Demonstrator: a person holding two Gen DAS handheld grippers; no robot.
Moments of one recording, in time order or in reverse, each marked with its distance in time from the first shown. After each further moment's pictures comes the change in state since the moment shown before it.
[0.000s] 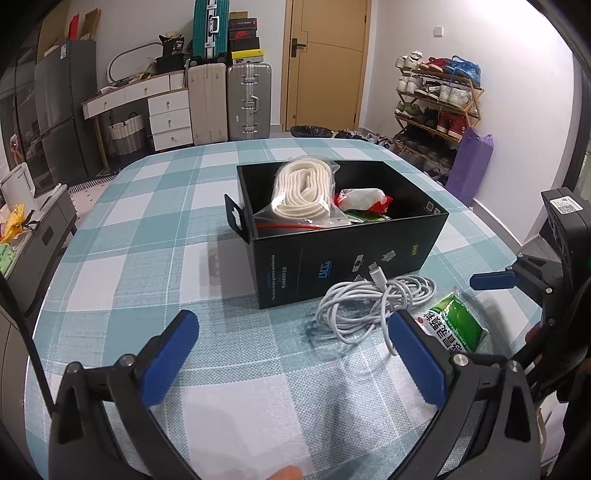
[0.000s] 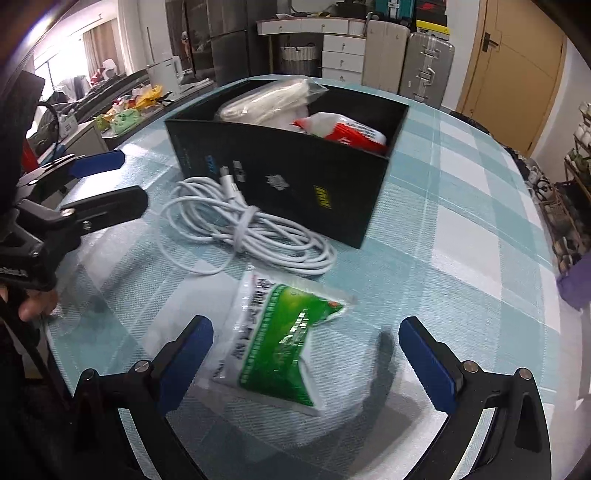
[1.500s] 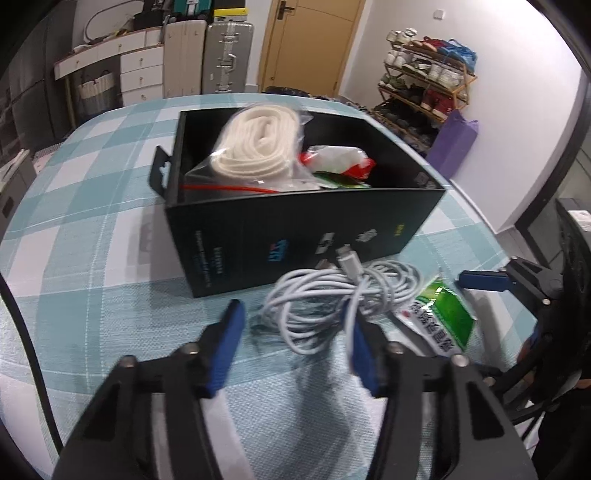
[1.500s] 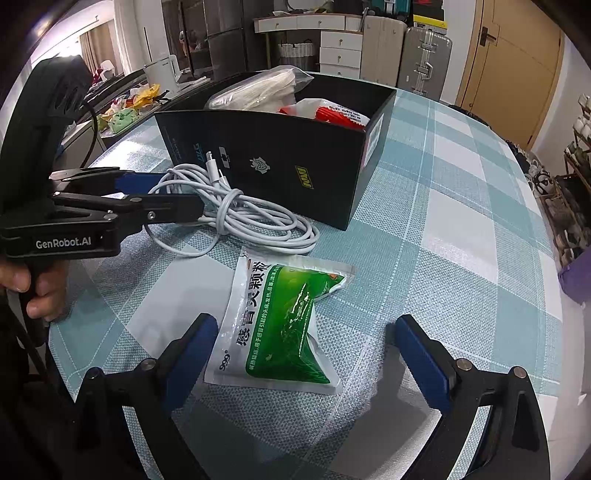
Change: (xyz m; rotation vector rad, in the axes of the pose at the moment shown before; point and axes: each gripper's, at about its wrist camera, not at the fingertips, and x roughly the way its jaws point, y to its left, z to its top) left arm 0.045 -0.016 0.004 -0.054 0.159 -0.157; right arm 0.005 -0.008 -0.007 0.016 0.015 -0.002
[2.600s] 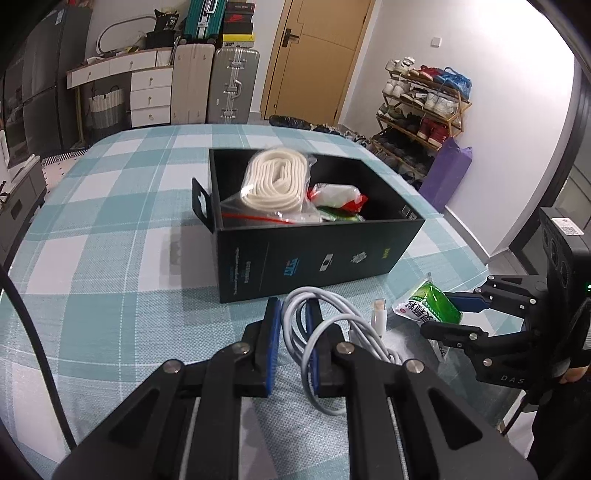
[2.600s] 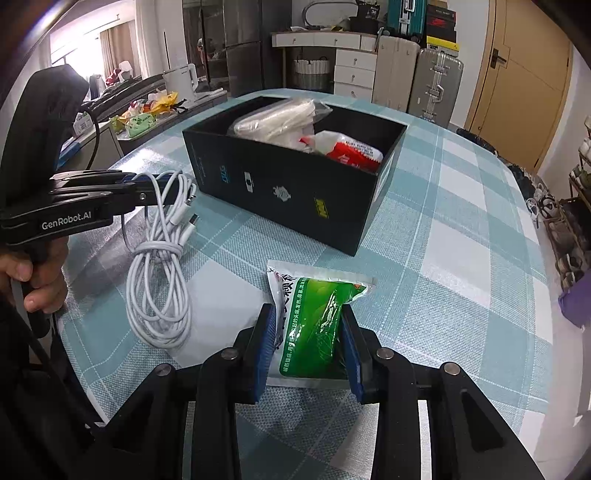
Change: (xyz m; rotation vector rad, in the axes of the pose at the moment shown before) left arm -0.041 0.009 -0.005 -0.024 -0.122 -0.001; right arm -0.023 0.006 0.003 -0.057 -0.076 0.020
